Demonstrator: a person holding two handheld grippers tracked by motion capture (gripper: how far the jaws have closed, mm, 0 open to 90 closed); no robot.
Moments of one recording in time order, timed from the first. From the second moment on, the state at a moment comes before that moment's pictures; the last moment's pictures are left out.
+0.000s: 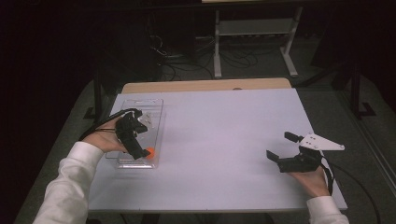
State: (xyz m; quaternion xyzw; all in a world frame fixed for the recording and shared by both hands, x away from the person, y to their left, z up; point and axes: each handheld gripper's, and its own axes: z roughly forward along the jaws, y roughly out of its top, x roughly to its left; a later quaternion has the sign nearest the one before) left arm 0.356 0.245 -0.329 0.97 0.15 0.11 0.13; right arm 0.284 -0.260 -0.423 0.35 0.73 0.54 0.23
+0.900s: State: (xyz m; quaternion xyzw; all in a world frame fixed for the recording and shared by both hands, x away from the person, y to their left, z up) left arm 0.344 0.271 -0.324 0.95 0.18 0.13 0.24; right arm 0.284 -0.260 -0.422 0.35 0.73 0.55 0.23
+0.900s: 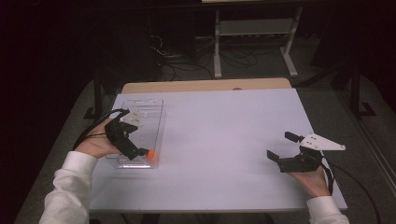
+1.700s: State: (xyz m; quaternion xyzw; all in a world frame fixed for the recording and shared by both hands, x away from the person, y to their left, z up) left arm 0.321 0.291 -0.332 0.90 0.22 0.17 0.34; right arm 0.284 -0.259 -0.422 0.35 0.73 0.55 0.23
